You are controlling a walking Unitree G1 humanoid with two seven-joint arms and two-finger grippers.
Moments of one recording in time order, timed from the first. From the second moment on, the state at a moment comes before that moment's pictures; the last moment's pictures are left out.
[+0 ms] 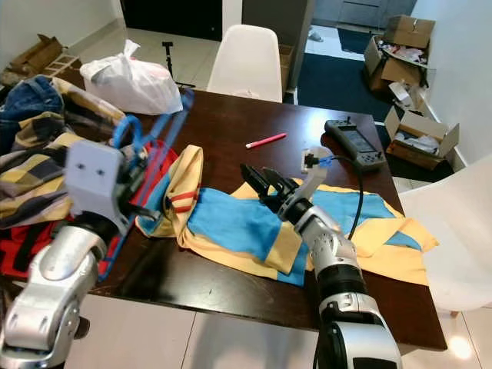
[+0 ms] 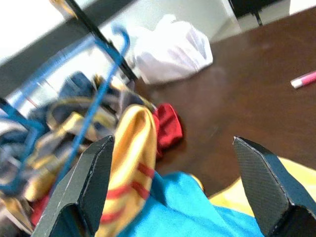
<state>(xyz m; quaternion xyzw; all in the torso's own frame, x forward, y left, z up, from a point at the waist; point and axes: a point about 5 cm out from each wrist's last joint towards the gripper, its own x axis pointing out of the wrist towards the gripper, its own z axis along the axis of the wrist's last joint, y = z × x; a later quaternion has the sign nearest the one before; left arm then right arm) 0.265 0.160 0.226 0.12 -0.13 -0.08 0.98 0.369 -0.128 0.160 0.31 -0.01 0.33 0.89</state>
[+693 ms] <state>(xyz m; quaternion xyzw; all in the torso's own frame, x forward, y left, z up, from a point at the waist) 0.270 0.146 0.209 0.16 -0.11 -0.10 0.98 0.353 -0.121 0.149 0.33 -0.03 0.34 0.88</state>
